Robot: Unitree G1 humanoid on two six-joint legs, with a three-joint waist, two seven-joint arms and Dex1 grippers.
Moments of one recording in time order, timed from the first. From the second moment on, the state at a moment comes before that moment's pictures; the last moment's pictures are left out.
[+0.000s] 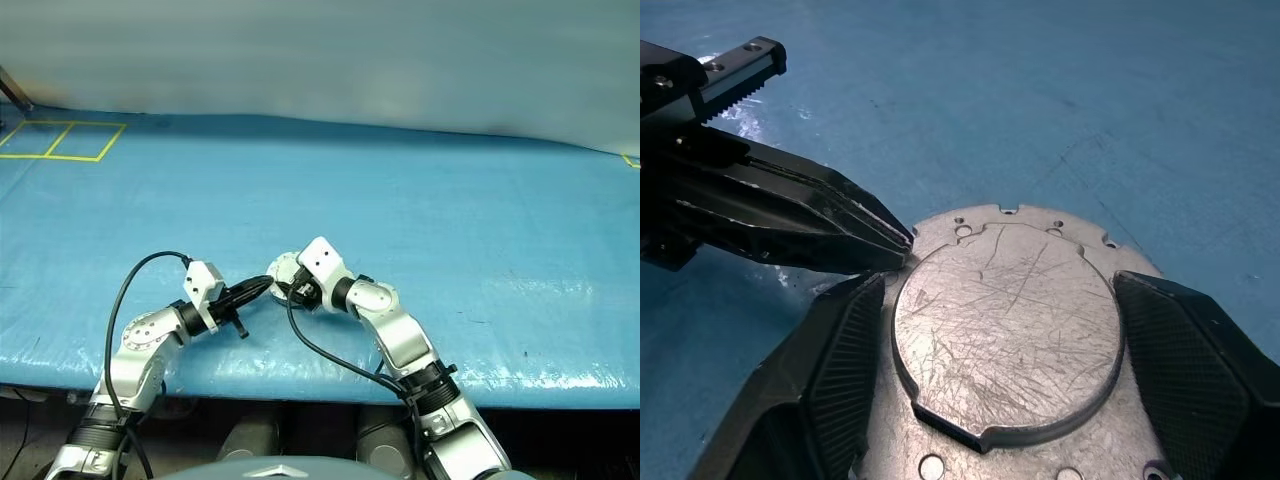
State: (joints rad) left arm -0.06 0.40 -0.06 0.06 -0.28 0.05 -0.82; right arm -0.33 -0.16 0.37 -0.05 0.08 0.47 0.57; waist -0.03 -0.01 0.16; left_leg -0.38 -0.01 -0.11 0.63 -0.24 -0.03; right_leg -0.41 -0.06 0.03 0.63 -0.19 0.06
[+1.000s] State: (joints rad) left arm -0.05 0.39 -0.06 0.07 -0.26 0.00 -0.81; right arm -0.26 0.04 -0.24 -0.04 0.79 1.17 0.35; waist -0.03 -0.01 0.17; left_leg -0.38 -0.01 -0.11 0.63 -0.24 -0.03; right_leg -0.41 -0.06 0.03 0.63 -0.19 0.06
